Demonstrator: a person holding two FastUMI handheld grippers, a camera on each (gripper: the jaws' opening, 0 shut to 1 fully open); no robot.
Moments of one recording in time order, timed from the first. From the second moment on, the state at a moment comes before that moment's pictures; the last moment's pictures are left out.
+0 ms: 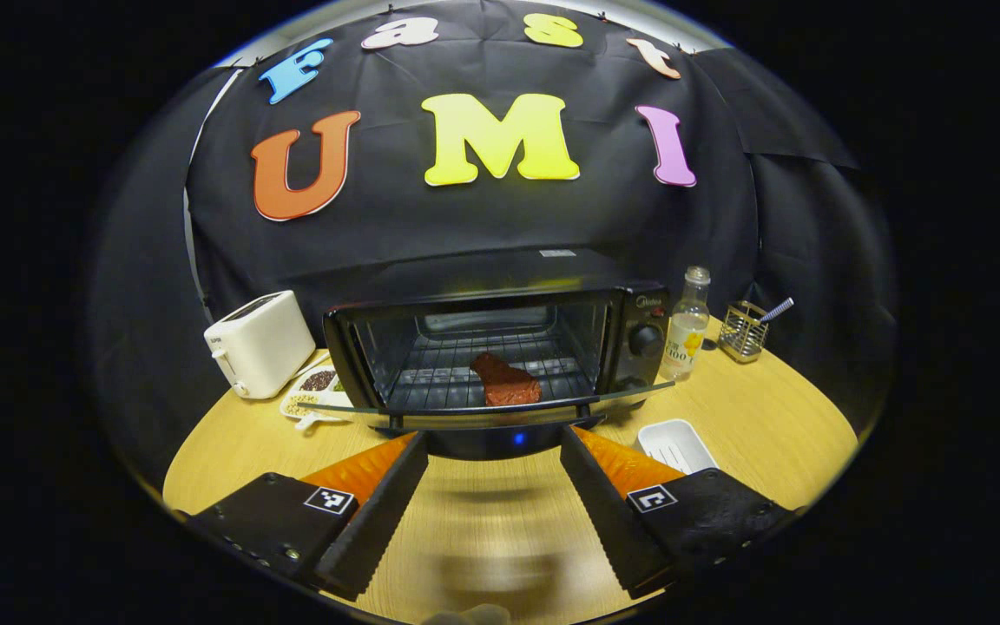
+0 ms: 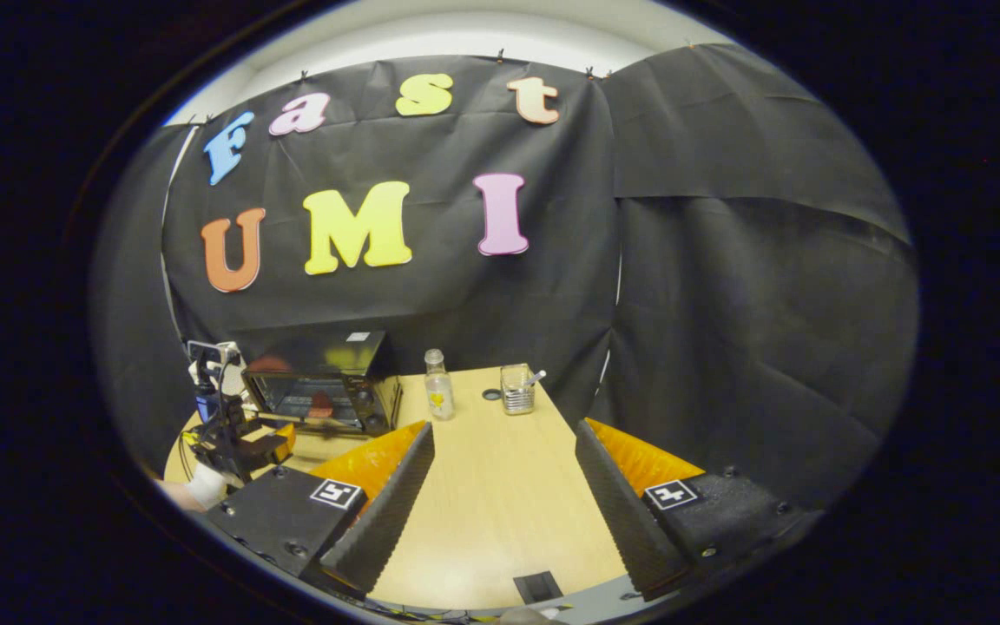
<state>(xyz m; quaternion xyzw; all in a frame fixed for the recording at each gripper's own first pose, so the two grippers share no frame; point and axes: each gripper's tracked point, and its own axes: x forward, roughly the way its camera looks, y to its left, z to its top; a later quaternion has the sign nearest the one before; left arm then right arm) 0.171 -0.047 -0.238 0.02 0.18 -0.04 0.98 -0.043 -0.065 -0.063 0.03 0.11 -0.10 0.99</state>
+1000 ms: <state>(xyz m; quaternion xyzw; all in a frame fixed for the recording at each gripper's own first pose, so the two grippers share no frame) 0.122 -0.054 -0.090 0.02 0.07 -0.05 1.00 -0.065 -0.067 -0.036 0.03 0.06 -0.09 0.99</state>
